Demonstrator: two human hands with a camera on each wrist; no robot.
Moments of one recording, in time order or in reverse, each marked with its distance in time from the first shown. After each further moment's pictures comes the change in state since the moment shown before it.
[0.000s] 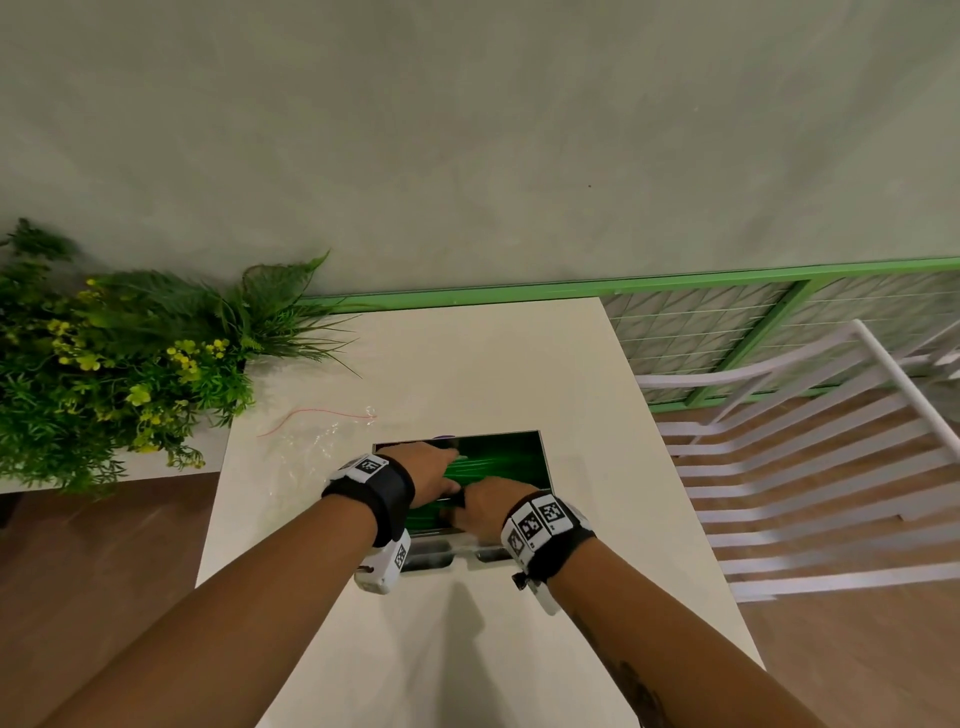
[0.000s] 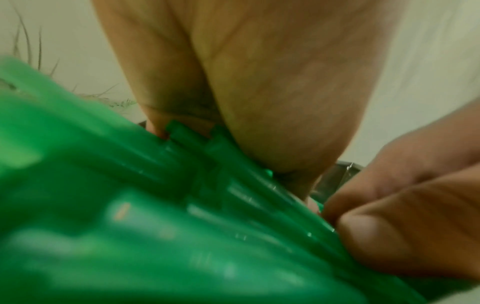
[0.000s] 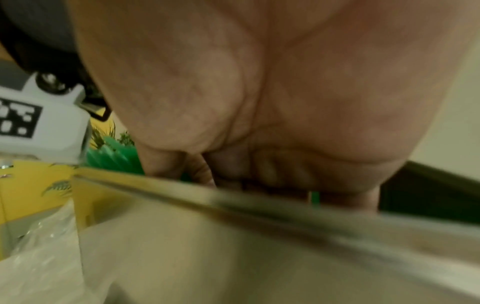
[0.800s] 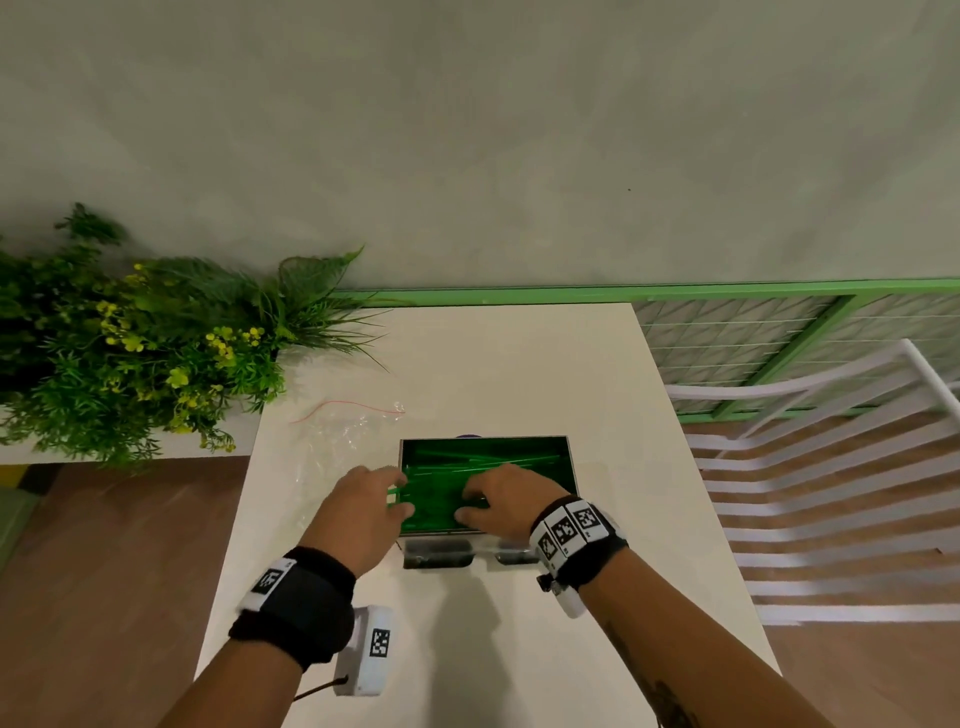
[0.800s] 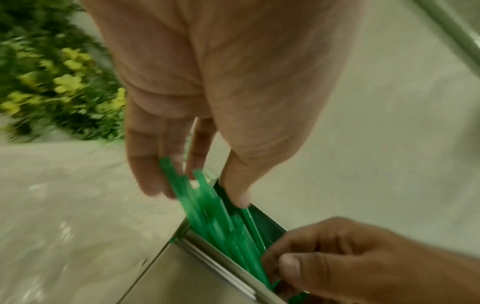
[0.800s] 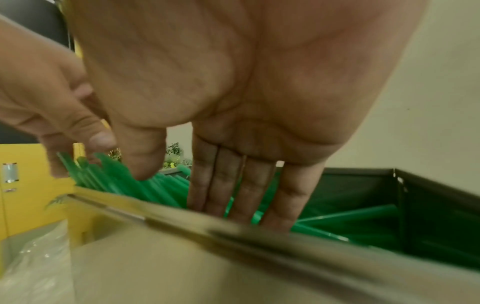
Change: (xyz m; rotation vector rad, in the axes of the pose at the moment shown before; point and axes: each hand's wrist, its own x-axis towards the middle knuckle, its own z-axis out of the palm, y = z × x) left_hand -0.108 -0.036 0.042 -0.607 0.447 -0.277; right_hand 0.003 0.008 -0.004 0.026 0.153 -0.224
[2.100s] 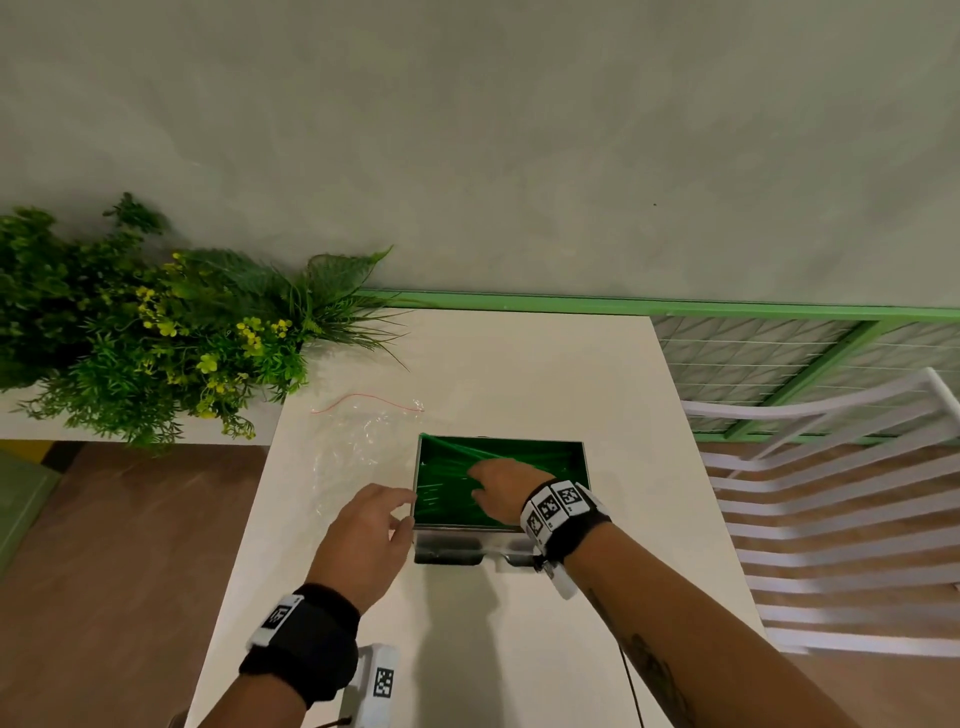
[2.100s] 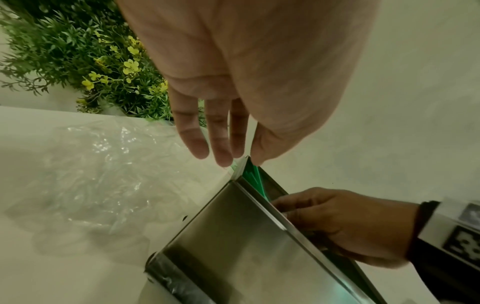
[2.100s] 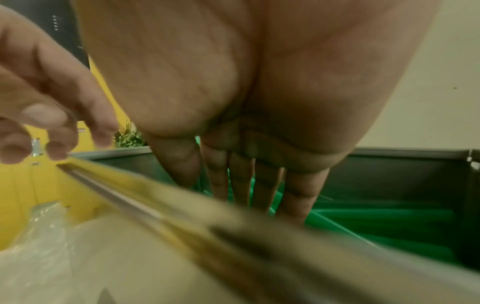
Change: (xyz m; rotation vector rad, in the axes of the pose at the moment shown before) left_hand -0.034 -0.030 0.028 -0.202 0.187 0.107; right_hand 0.033 -0.014 -0.003 -0.082 -0.078 0.038
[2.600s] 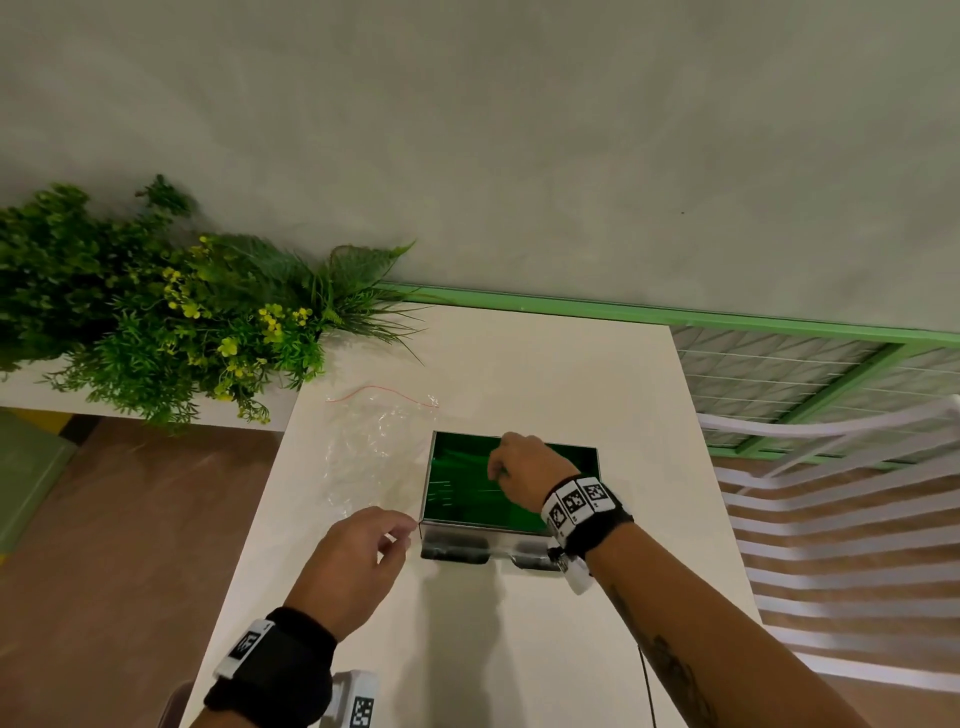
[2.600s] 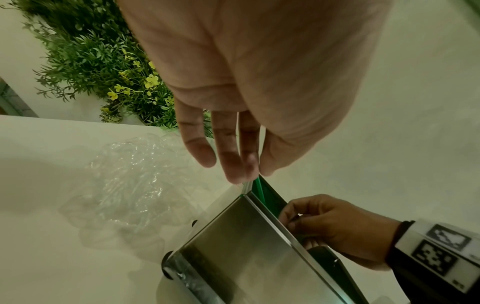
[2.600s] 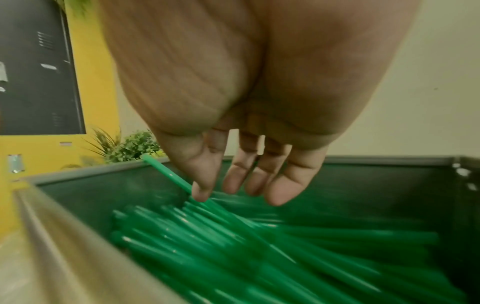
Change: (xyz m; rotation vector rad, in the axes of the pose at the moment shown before) left_hand -0.030 -0.008 -0.015 -0.066 -0.040 -0.057; right_hand 0.003 0.009 -0.013 -0.040 0.127 -0.010
